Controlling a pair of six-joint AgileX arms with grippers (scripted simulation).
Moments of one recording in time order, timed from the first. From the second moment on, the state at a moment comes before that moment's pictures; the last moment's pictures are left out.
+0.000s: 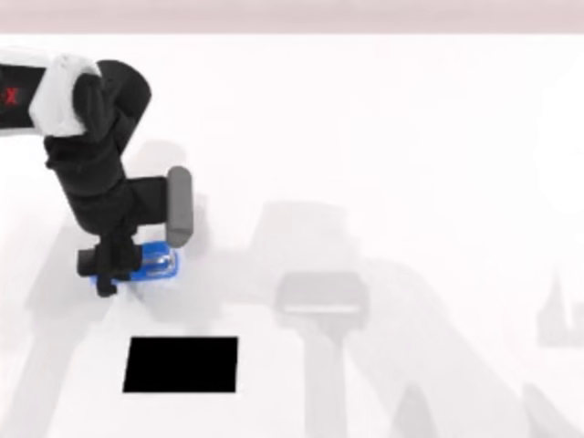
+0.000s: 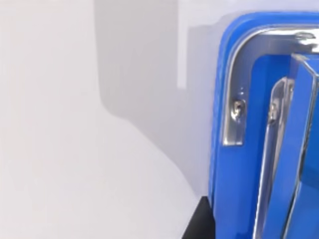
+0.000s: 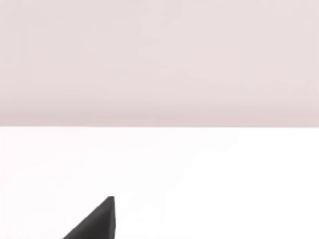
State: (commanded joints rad) left arm -0.26 2.04 1.31 -0.84 0.00 1.23; right arm 0.00 0.00 0.00 0.00 0.00 0.00
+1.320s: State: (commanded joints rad) left arm -0.24 1.92 1.56 -1.20 0.00 1.22; right arm 0.00 0.00 0.00 0.00 0.00 0.00
